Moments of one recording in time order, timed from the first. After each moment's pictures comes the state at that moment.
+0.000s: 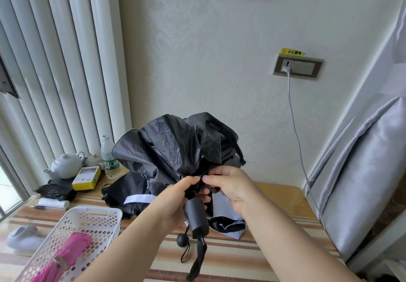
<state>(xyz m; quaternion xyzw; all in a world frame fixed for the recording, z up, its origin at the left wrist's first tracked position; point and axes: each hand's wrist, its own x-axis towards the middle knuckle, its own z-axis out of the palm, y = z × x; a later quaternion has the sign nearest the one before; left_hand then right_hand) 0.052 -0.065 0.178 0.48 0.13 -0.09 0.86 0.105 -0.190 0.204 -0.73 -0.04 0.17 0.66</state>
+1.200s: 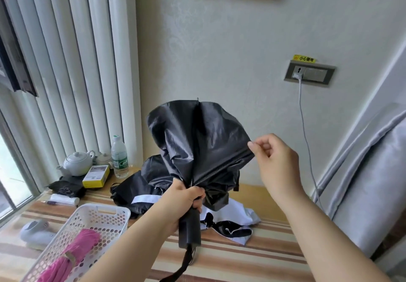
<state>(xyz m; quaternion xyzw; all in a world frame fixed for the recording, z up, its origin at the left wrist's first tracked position) 0.042 -0.051 0.180 0.58 0.12 -0.02 0.81 0.120 -0.224 0.240 -0.82 -0.20 -0.29 0.46</state>
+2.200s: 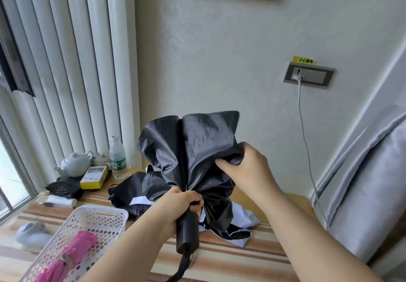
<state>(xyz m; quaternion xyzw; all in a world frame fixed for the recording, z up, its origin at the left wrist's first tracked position) 0.044 -0.050 0.179 0.48 0.18 -0.07 0.86 0.114 -0.196 0.243 -0.89 -0.18 -0.09 0.41</state>
